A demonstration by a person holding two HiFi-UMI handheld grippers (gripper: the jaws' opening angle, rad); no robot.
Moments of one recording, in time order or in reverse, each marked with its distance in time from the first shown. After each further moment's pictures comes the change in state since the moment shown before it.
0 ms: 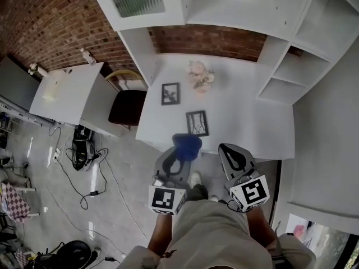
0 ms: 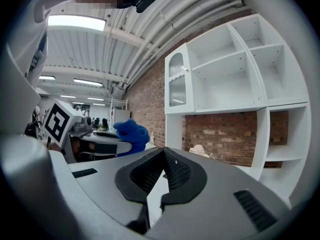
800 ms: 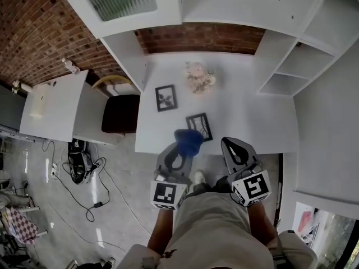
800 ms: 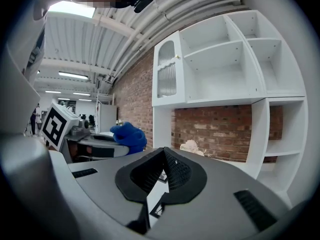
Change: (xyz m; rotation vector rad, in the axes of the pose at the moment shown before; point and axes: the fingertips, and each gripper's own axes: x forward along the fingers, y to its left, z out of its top) left arm 0.063 0.059 -0.033 -0.032 0.039 -0.132; right arm 0.070 -0.030 -0.020 0.027 0.055 -0.139
